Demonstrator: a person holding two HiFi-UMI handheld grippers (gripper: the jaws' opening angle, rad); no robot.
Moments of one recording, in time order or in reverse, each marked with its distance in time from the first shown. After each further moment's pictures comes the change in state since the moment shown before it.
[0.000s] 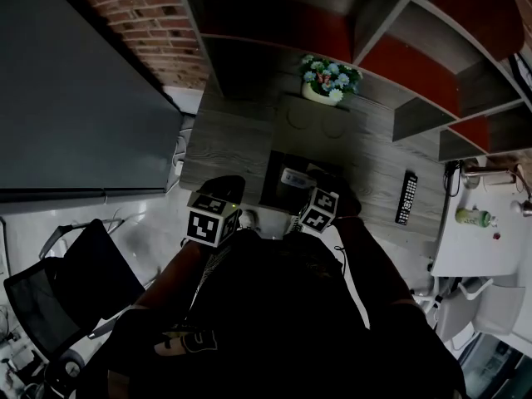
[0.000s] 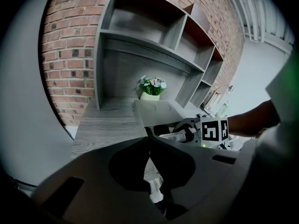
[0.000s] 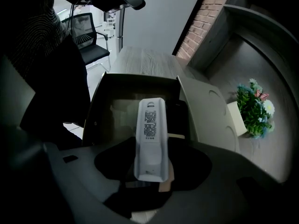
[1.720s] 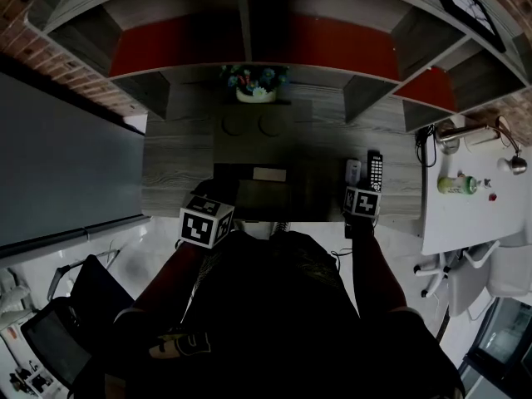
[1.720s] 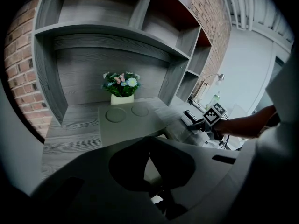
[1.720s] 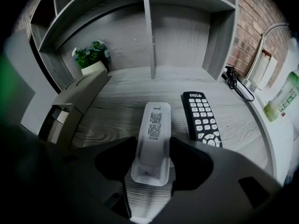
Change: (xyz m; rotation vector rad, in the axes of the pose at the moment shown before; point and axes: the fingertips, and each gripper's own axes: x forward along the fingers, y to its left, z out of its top) left arm 0.084 -0.104 0.045 0.156 0.072 -0.112; right arm -0.038 -0.052 -0.304 1.445 -0.049 -0.284
